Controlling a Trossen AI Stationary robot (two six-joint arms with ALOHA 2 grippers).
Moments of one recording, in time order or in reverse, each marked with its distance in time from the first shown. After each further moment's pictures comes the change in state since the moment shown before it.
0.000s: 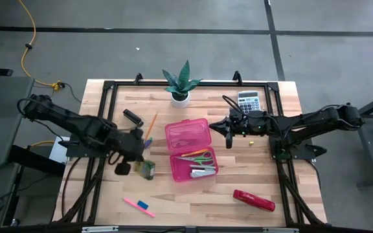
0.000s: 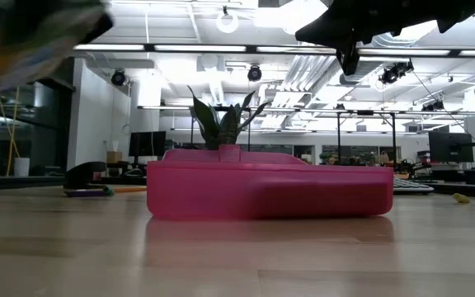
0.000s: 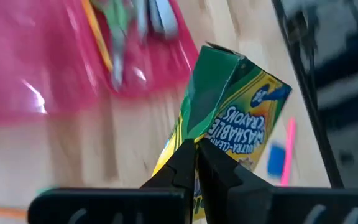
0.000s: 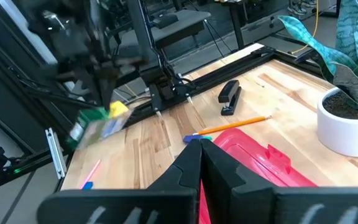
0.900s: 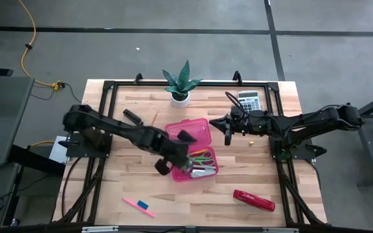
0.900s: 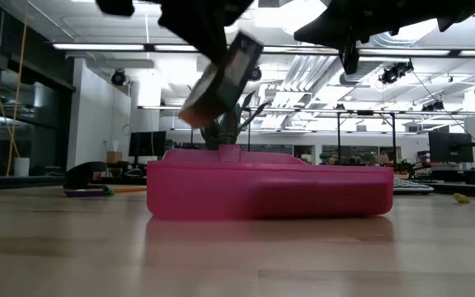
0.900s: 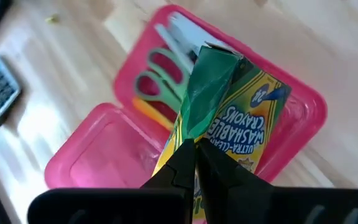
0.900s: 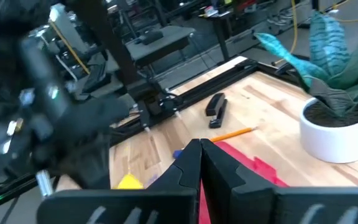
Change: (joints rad) left arm 0.083 0.699 0.533 0.010 -0.182 0.803; right arm 0.000 0.000 0.000 0.030 0.082 0.023
